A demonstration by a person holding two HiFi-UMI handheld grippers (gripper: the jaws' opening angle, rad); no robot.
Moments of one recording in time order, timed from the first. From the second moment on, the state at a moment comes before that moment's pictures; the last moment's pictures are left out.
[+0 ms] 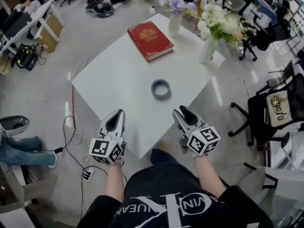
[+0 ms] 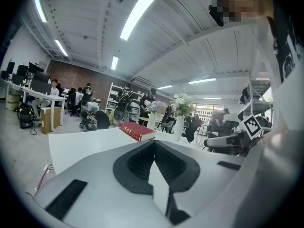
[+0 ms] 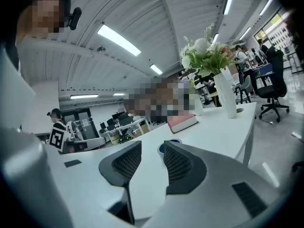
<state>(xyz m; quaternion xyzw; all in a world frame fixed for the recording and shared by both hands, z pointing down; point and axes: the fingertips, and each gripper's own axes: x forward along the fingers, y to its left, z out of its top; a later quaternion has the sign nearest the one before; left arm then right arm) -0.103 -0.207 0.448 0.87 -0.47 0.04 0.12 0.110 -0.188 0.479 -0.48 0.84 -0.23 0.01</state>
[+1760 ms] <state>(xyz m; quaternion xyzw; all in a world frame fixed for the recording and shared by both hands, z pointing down) -0.059 -0.291 0.508 0.88 -0.44 0.07 0.17 0.100 -0.343 0.574 -0.46 0.81 -0.33 -0.17</state>
